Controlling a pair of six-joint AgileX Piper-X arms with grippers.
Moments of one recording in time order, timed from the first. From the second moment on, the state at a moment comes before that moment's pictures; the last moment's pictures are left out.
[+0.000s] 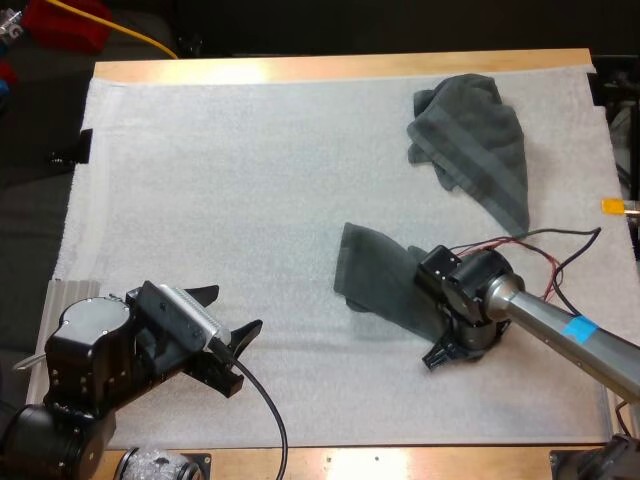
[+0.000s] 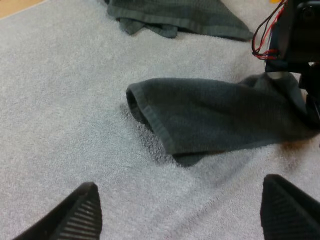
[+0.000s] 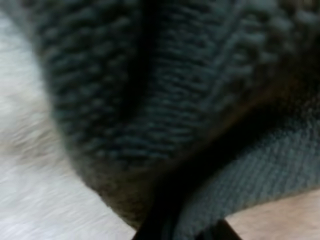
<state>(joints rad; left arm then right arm) -0.22 0.57 -0.89 1.07 0.44 -1.60 0.71 1.55 -0.92 1.22 0.09 -1.72</state>
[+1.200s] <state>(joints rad) -0.22 0.61 -0.88 1.05 0.44 -1.60 0.85 1.29 -0.92 1.45 -0.40 -1.82</state>
